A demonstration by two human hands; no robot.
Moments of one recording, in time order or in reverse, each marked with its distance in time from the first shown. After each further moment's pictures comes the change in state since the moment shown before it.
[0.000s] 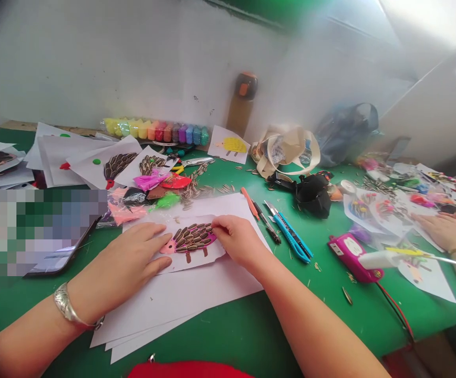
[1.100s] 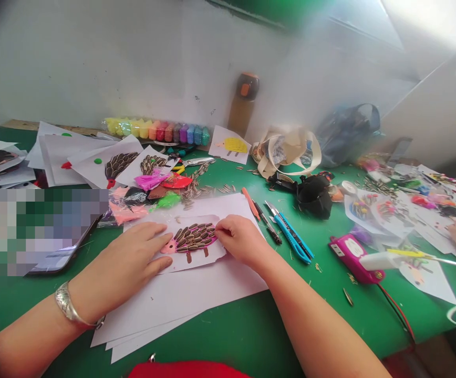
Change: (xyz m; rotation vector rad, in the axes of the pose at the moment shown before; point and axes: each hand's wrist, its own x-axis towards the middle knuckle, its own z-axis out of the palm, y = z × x) left_hand -0.001 -0.001 0.001 -0.017 0.036 0.003; right_hand 0.004 0.002 -0.006 -0.159 -0.059 -0.073
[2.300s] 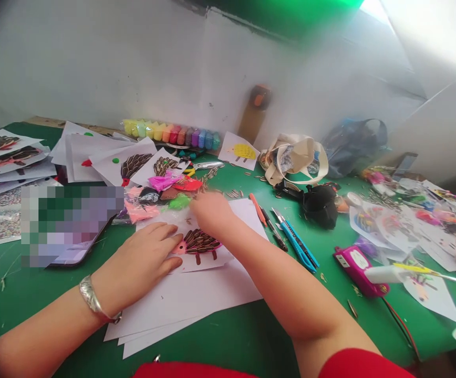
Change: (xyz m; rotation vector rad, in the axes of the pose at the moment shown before) left_hand 0.000 0.005 -0.008 -0.014 -0.058 -0.026; right_hand 0.090 -0.051 0.019 -0.592 -0.106 -0.331
